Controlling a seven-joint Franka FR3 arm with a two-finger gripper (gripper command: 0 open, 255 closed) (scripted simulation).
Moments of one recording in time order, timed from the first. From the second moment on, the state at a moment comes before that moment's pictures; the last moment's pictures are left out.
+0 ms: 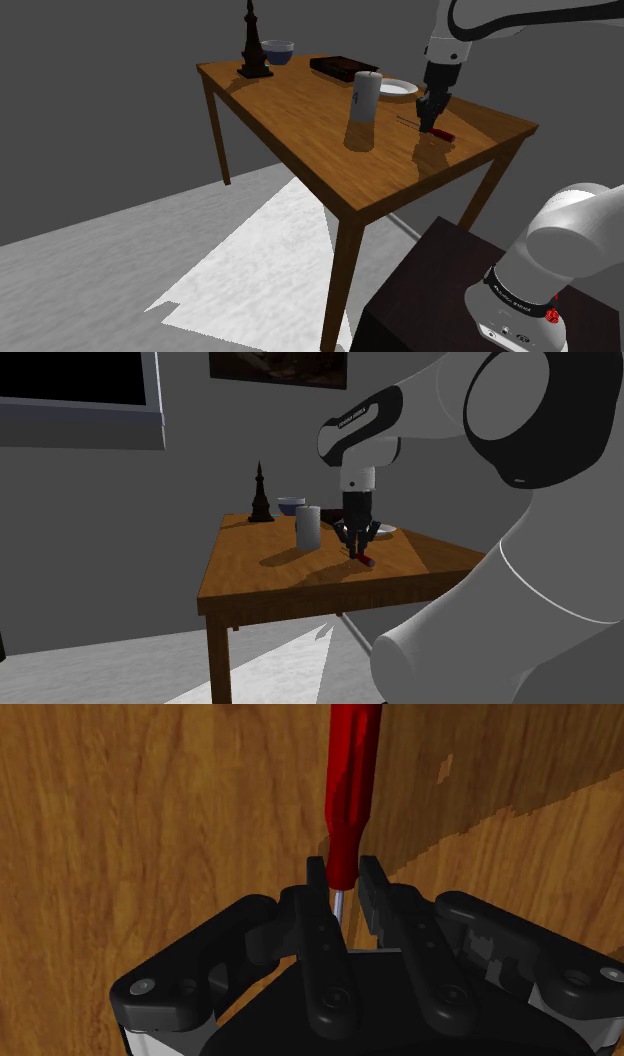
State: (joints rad) arm -0.14 -0.58 -0.08 -2.32 -0.04 1.68 -0.07
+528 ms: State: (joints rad) arm -0.14 -0.58 -0.08 -2.28 -0.04 1.64 -0.07
